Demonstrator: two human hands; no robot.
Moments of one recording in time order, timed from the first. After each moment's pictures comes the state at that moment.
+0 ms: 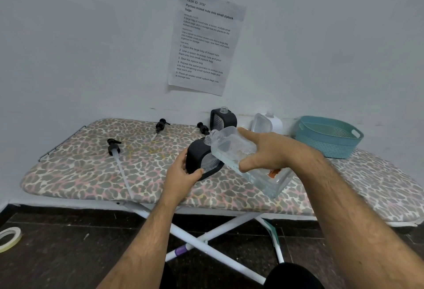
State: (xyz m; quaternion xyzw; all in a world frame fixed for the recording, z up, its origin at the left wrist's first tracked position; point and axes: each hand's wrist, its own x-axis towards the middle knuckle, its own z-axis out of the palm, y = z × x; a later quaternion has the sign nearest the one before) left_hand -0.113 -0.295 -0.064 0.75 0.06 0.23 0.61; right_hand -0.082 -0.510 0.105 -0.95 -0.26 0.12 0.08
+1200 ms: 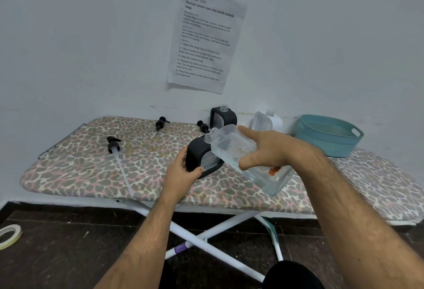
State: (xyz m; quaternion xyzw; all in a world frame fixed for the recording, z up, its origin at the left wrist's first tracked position) left_hand -0.115 -0.297 -0.060 0.76 0.07 0.22 0.61; right_hand -0.079 -0.509 0.105 -0.95 -0.26 0.12 0.10
